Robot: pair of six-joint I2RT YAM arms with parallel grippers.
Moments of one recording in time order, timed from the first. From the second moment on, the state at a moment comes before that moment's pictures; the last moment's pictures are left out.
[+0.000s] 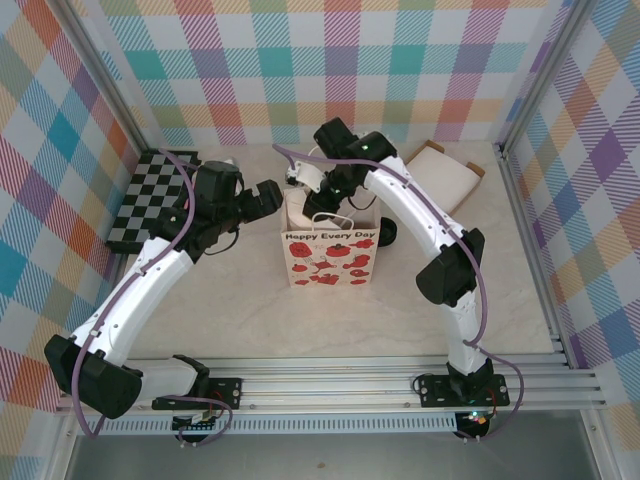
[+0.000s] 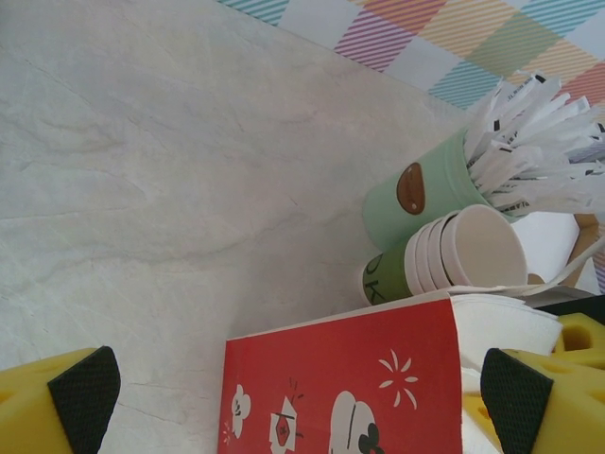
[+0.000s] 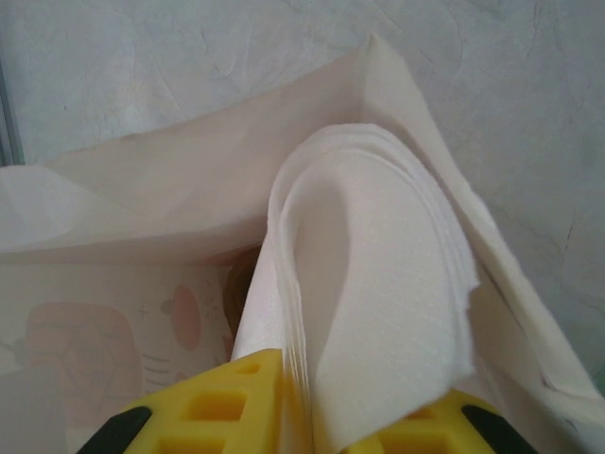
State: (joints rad) left arm -0.43 1.26 1.31 -0.70 -0.09 -0.65; right arm 0.67 2.13 2.34 -1.36 -0.41 -0.51
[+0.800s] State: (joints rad) left arm -0.43 1.29 1.33 -0.68 0.01 -0.64; right arm 0.68 2.04 2.28 -1.32 -0.34 -0.46
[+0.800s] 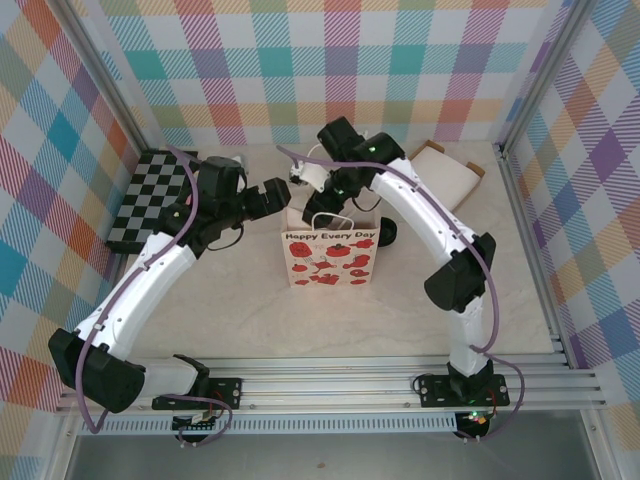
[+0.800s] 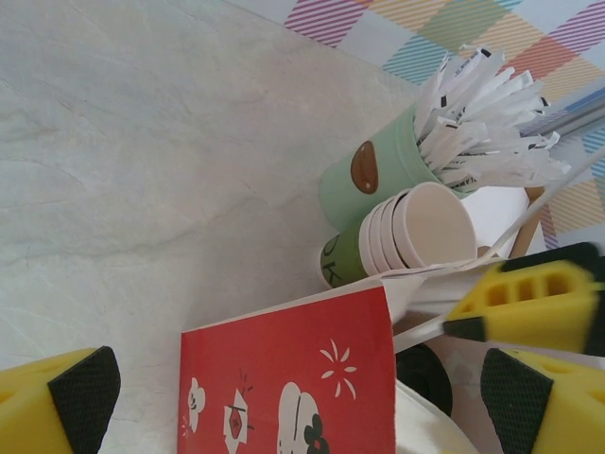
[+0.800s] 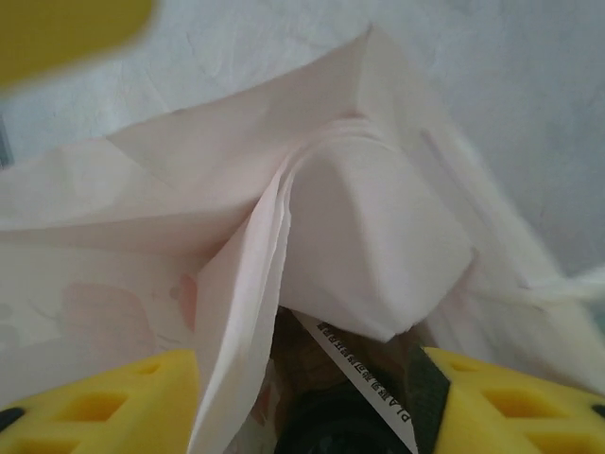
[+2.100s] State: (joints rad) left arm -0.44 1.46 1.47 -0.75 0.17 -0.59; right arm 0.68 1.39 1.62 -0.65 0.15 -0.12
